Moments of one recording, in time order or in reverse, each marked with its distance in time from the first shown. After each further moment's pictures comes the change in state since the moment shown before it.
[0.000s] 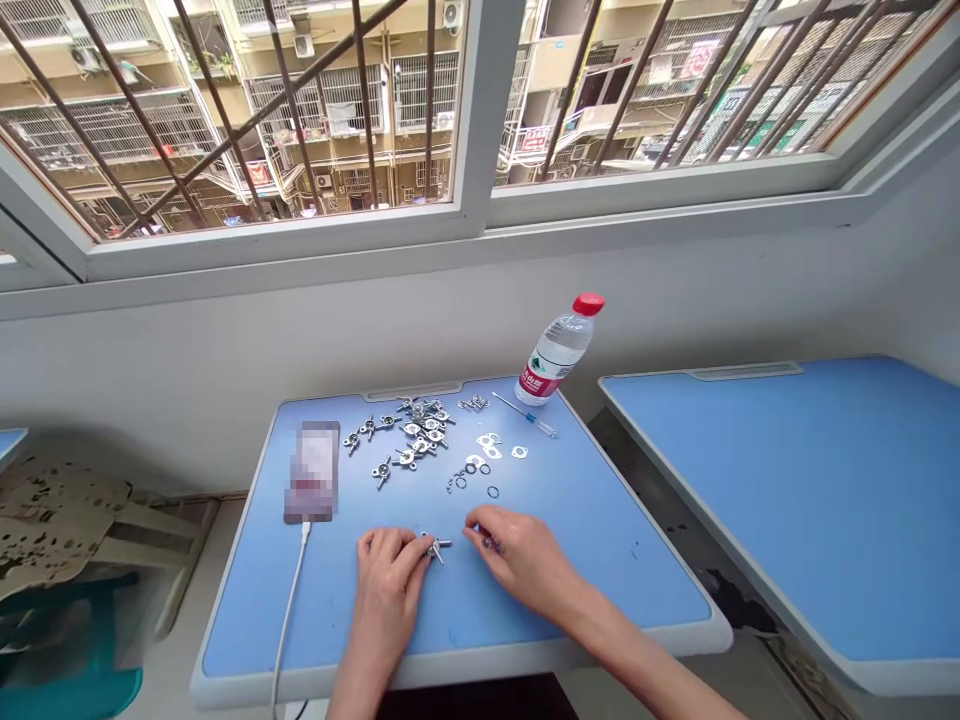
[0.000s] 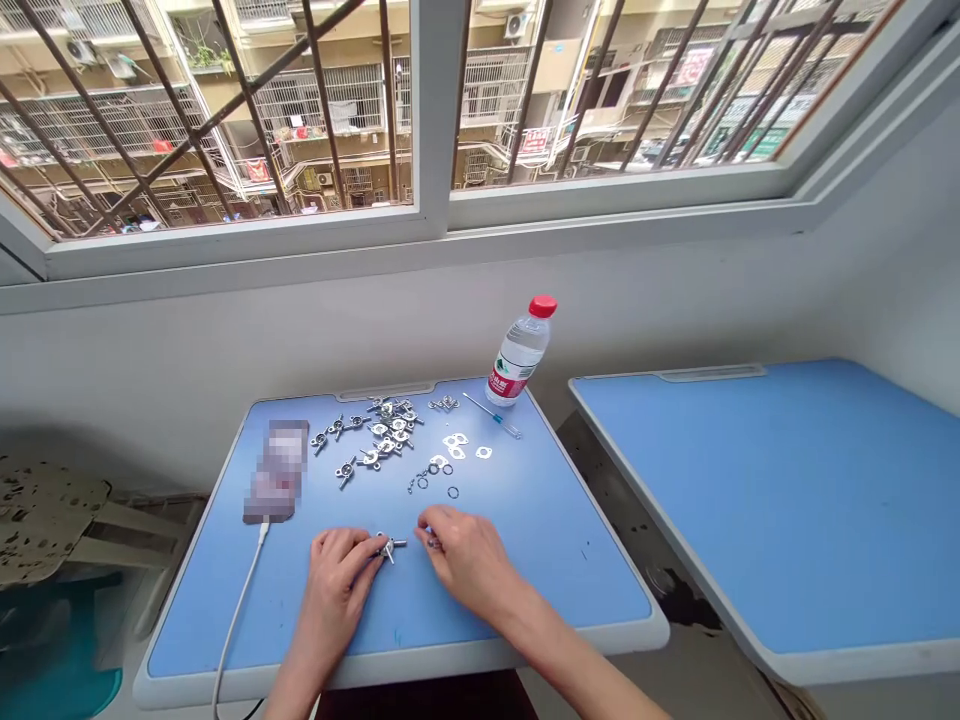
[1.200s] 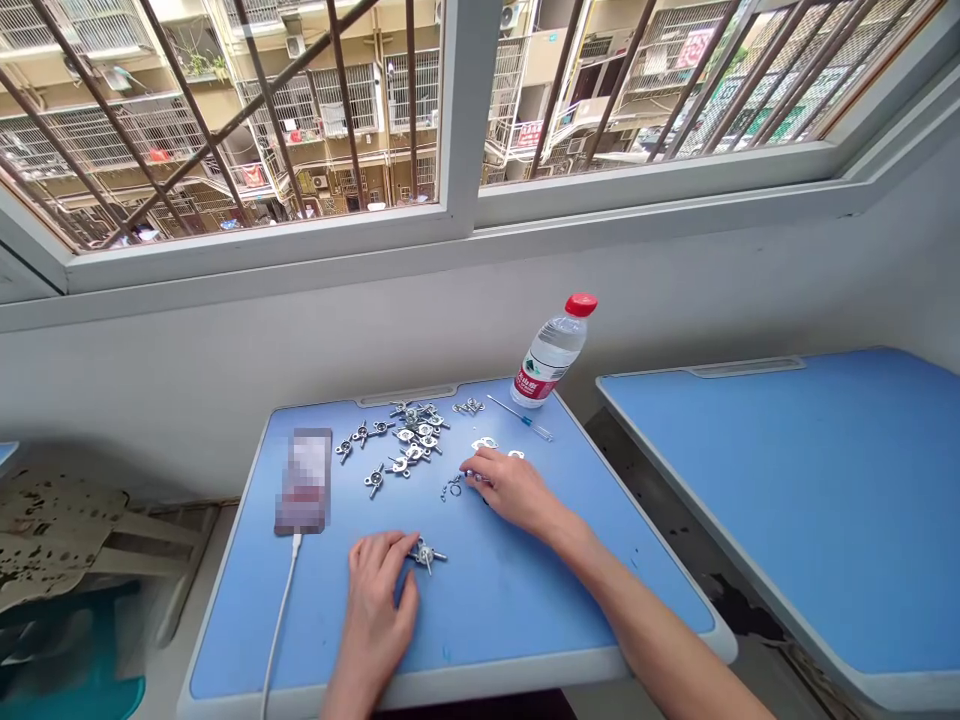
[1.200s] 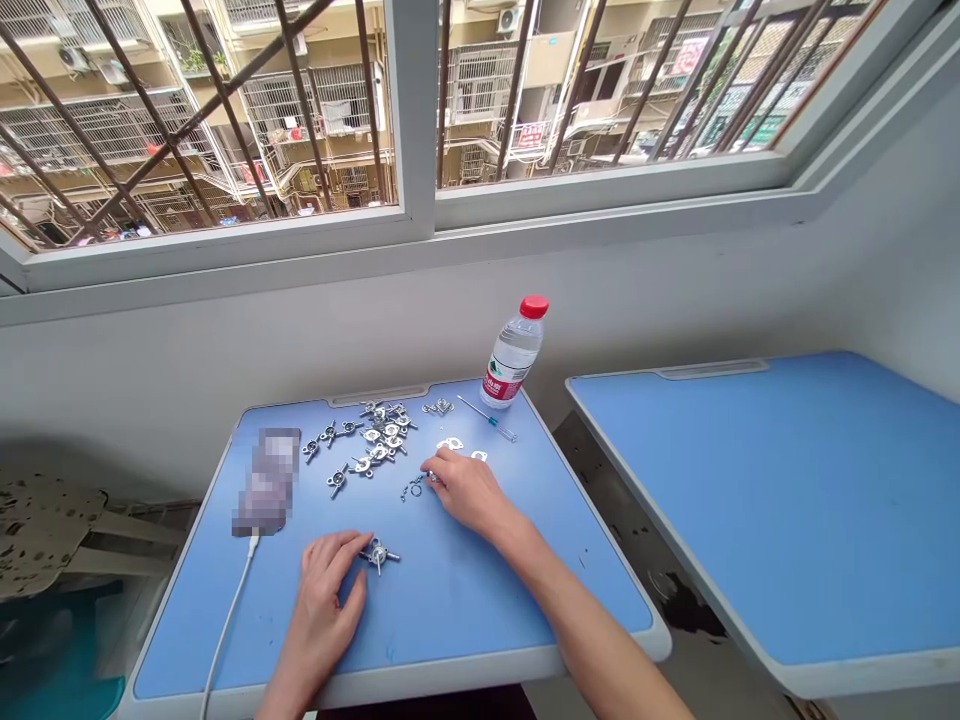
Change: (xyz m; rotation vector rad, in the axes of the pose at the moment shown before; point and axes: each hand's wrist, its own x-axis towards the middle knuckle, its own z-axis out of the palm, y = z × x) left_hand 0.002 -0.002 -0.001 0.003 -0.062 -0.090; right_hand 0.061 0.041 -0.025 -0.140 -0.192 0.142
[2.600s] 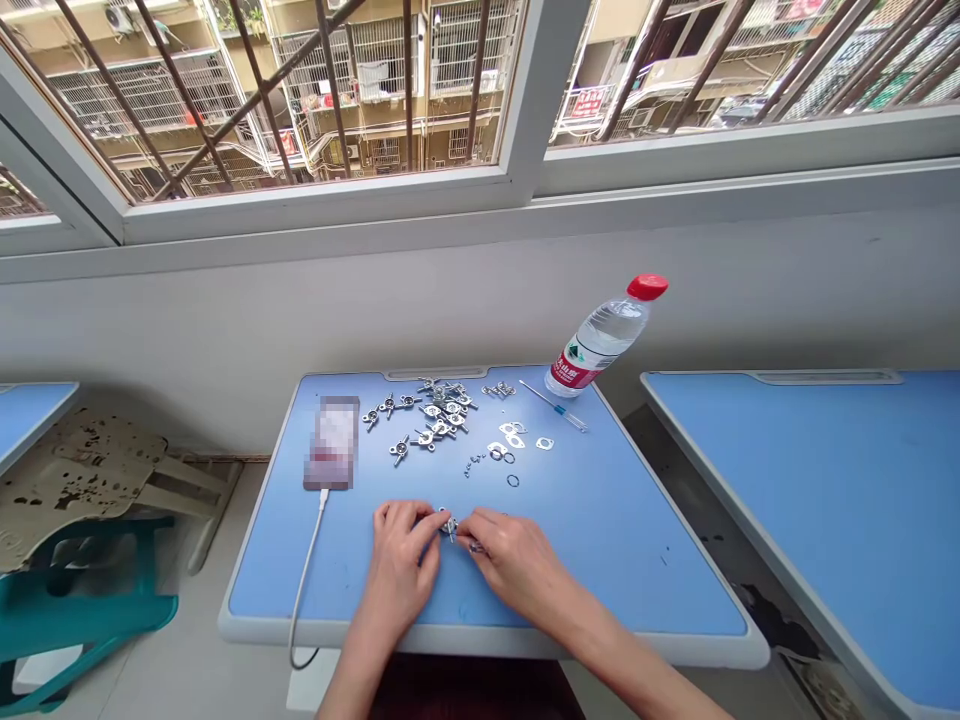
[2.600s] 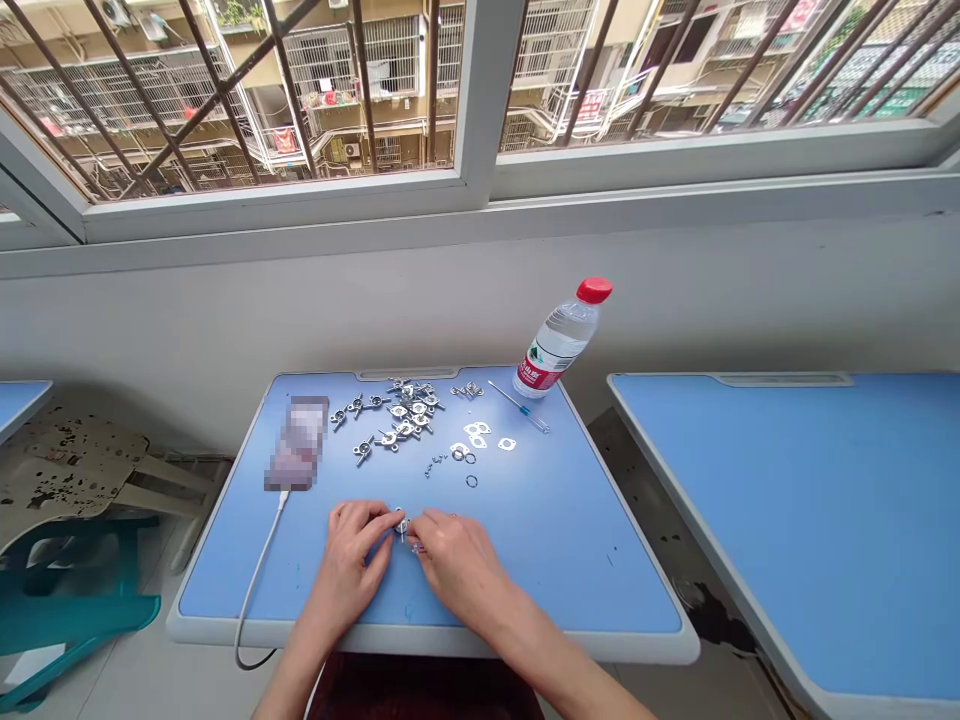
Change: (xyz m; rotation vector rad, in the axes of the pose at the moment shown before) left_hand -0.002 0.005 -0.002 -0.034 -0.024 0.004; right_hand -0.063 -0.060 0.046 0.068 0.051 -0.257
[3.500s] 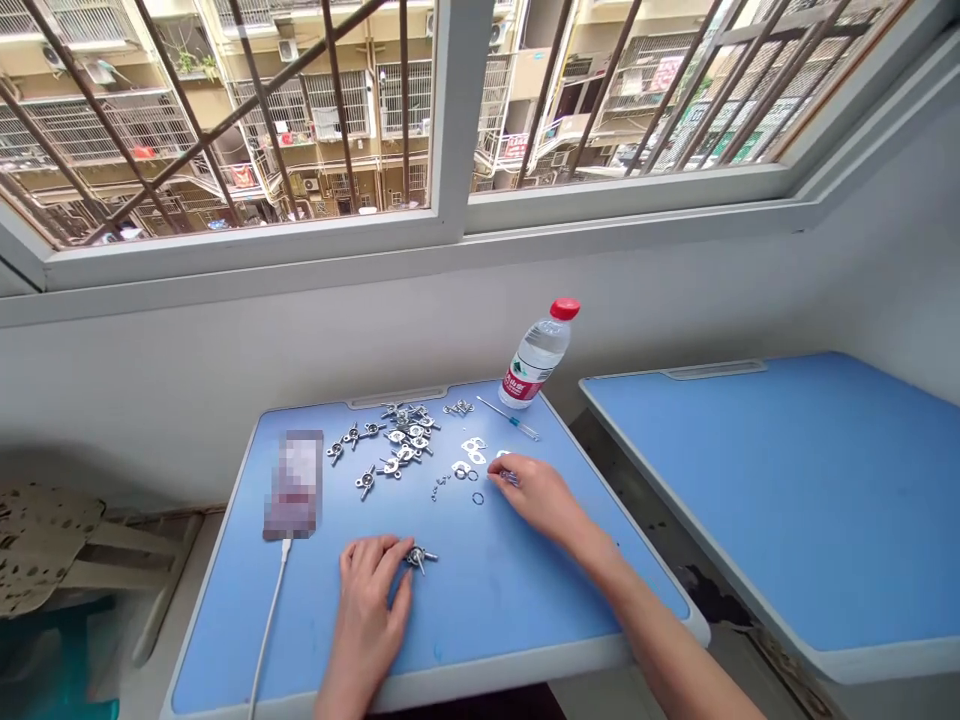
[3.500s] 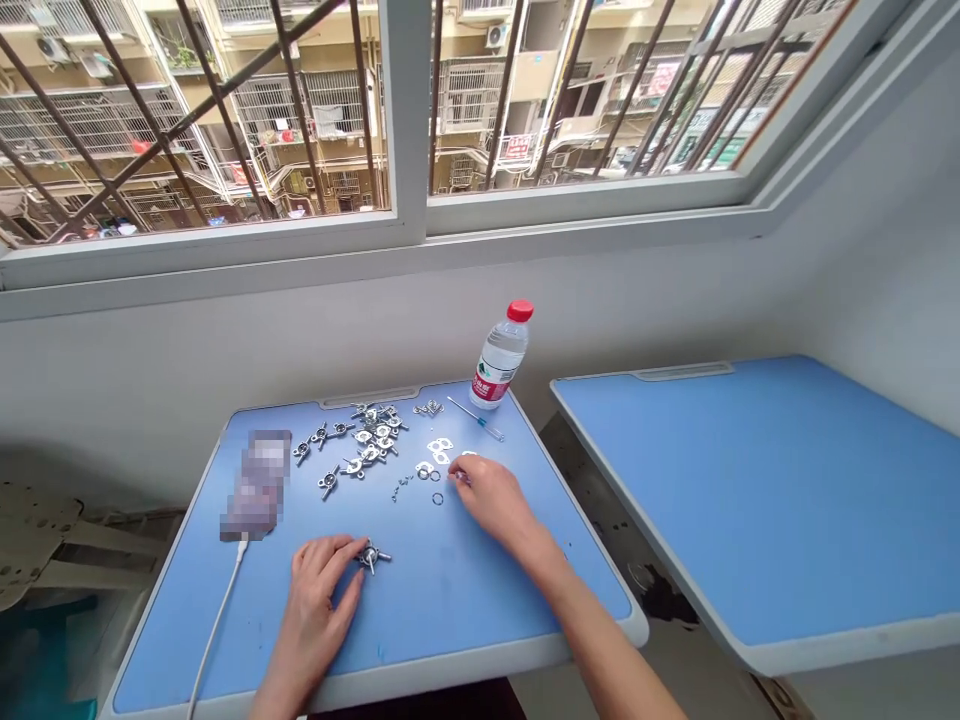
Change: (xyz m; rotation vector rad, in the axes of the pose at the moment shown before) left_hand -0.001 -0.015 0.005 0.072 0.033 0.077; right_hand 0.016 0.091 -0.051 0.082 0.132 0.446
